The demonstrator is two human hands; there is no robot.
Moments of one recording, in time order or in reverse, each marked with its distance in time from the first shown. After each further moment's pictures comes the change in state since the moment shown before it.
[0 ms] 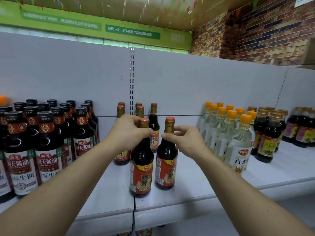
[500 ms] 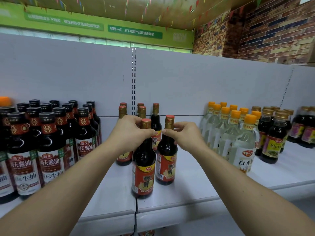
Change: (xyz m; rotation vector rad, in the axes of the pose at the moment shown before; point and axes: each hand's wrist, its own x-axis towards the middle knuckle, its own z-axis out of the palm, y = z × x) left_hand -0.001 0.004 0.000 -0.016 -0.003 -0.028; right_hand 0.024 -0.001 0.006 -0.109 0.041 -0.002
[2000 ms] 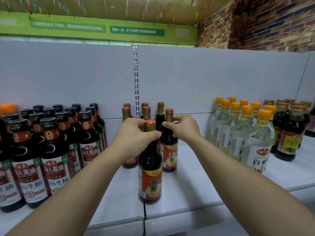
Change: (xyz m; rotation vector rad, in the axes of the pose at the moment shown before) left_hand 0.002 -0.007 0.001 -0.026 -0.014 0.015; right_hand 0.073 0.021 0.036 -0.089 0.068 0.022
